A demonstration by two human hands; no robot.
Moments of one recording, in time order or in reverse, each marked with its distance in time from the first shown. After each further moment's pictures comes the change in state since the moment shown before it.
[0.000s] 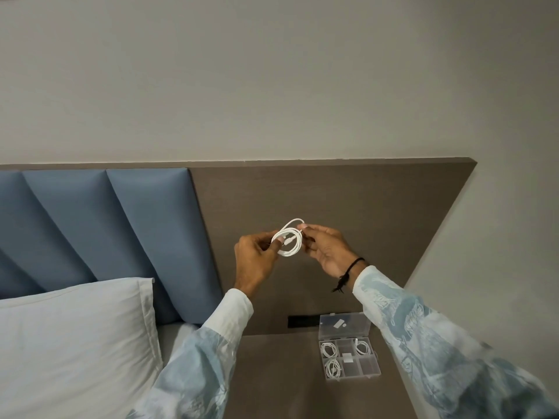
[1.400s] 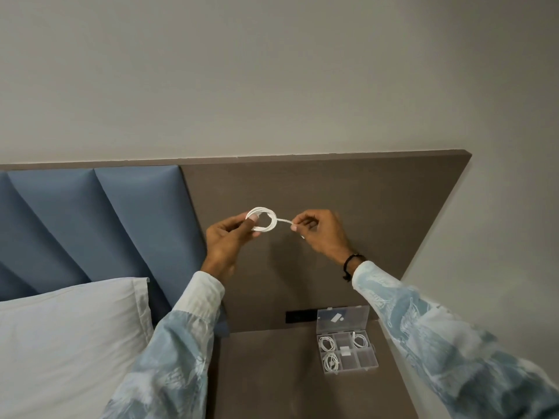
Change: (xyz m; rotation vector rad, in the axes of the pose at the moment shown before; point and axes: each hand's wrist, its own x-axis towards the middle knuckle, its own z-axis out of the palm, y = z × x) left_hand 0.034 0.000 -0.029 -0.558 0.009 -0.227; right_hand 0.005 -0.010 -0.015 -0.862 0.043 -0.614
